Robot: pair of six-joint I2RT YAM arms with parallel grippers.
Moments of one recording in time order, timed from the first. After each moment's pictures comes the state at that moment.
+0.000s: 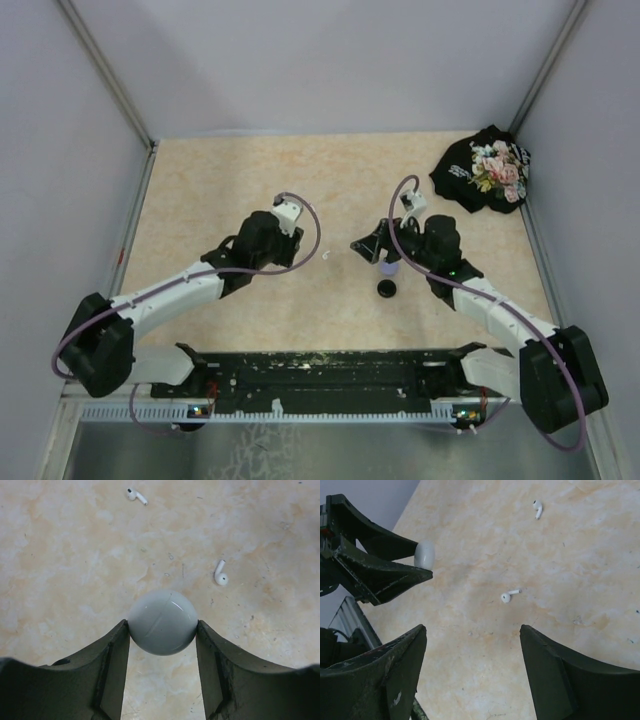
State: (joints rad) left arm -0.70 1.34 0.80 -0.06 -0.21 -0.04; right arm 0.38 1.08 0.50 0.29 -0.45 0.46
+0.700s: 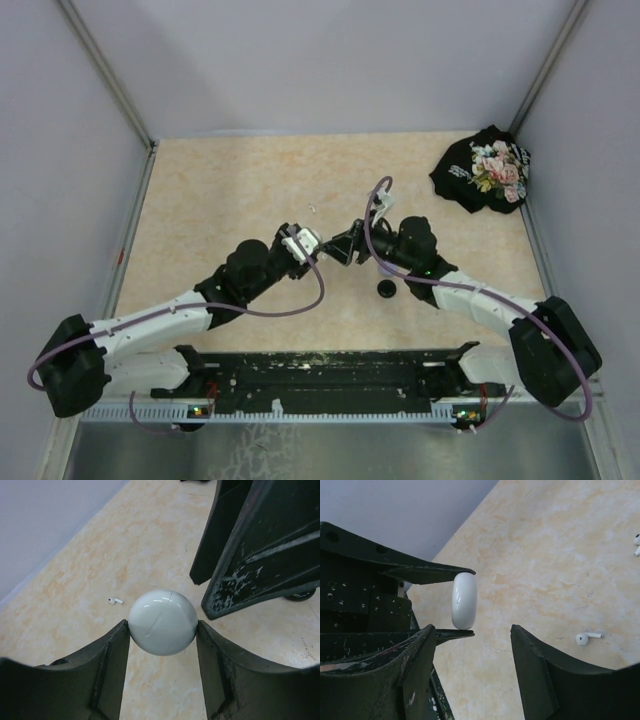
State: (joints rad) left arm -0.91 1.12 0.60 0.35 -0.17 0.29; right arm 0.58 1.22 0.57 0.57 -0.46 0.57
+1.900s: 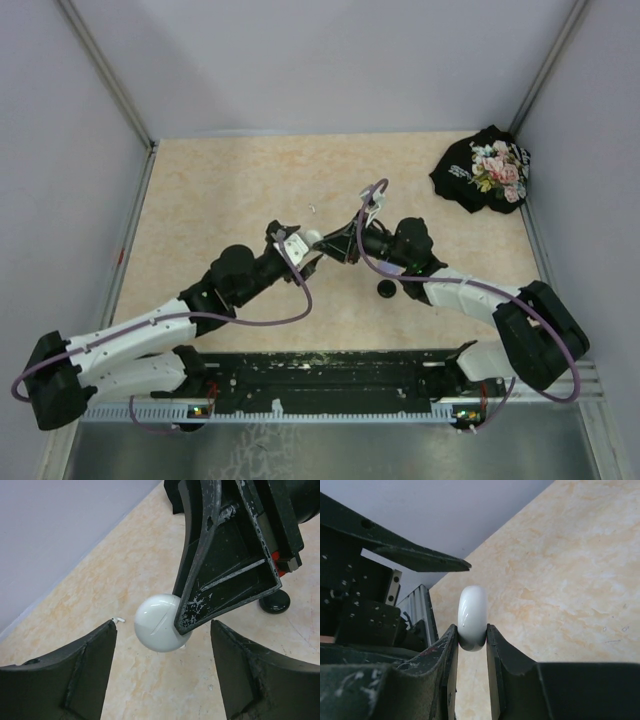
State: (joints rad) left arm -0.96 1.01 0.60 0.34 -0.14 0.33; right arm 0.62 1.33 0.57 0.82 -0.57 0.61
